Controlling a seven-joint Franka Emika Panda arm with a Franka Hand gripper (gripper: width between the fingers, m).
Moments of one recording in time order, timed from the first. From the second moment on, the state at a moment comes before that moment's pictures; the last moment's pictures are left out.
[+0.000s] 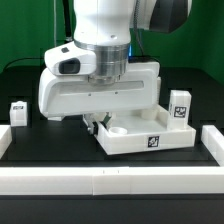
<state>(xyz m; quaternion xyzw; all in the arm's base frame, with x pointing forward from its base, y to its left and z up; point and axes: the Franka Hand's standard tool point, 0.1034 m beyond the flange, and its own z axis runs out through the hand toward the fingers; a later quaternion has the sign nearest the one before) 0.519 -0.052 0.017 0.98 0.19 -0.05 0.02</state>
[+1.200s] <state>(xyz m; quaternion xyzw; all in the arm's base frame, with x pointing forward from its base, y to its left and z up) 0.553 -0.002 0.014 0.82 0.57 -0.06 0.05</state>
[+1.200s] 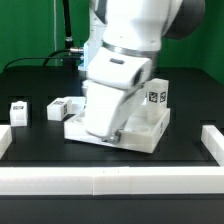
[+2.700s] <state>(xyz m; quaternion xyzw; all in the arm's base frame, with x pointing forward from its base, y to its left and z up) 0.625 0.064 0.028 0.74 0.66 -0.04 0.07</state>
